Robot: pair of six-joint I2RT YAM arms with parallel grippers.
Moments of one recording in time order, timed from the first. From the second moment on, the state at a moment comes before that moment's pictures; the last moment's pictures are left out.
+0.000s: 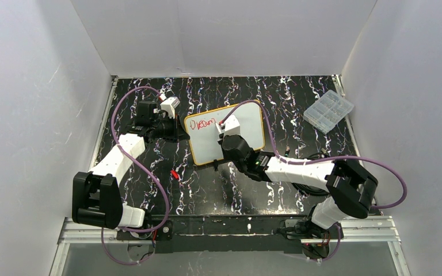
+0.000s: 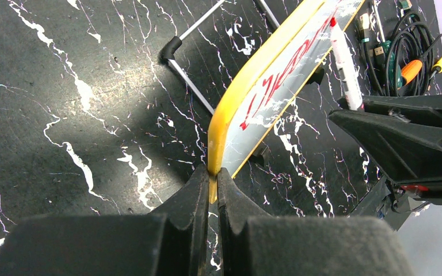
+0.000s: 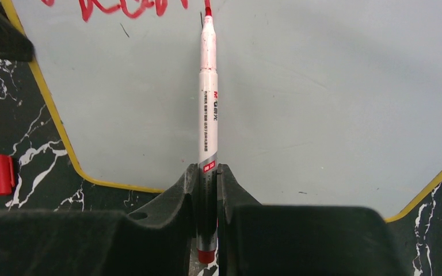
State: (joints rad) left arm -0.17 1.37 0.93 -0.34 0.60 -0.11; right arm 1.06 1.52 0.89 0.15 0.55 0.28
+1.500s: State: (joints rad) left arm -0.17 1.36 0.93 -0.35 0.60 -0.11; right arm 1.04 1.51 0.90 0.14 0.52 0.25
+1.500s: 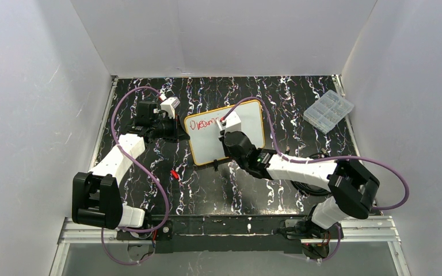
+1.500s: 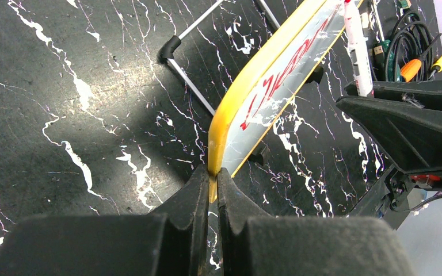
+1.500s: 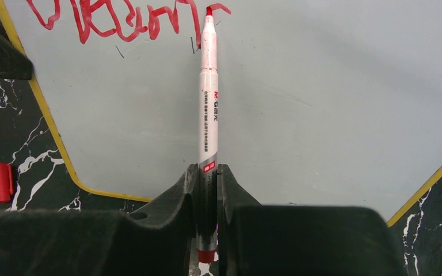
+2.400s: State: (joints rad) left arm -0.17 1.36 0.93 -0.35 0.60 -0.11; right arm 1.04 1.51 0.88 0.09 0.54 0.30
